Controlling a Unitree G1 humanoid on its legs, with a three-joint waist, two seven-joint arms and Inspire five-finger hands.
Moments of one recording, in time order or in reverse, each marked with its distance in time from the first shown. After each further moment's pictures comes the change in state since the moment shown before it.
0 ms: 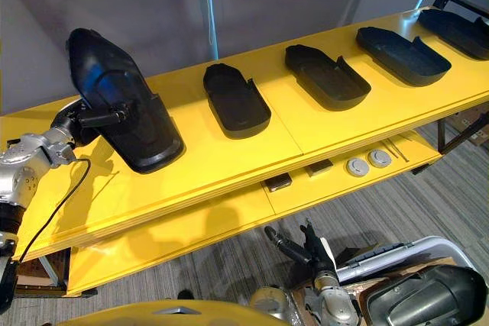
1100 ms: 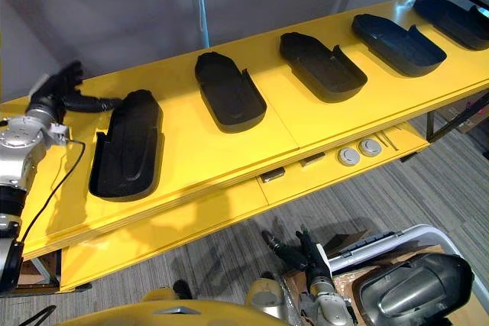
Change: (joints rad) left arm -0.136 -0.009 -0.004 0.067 0.253 -0.146 0.437; right arm 0.033 0.023 0.039 0.019 0.050 -0.004 -0.006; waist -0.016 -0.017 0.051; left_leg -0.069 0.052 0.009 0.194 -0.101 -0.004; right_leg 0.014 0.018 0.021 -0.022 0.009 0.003
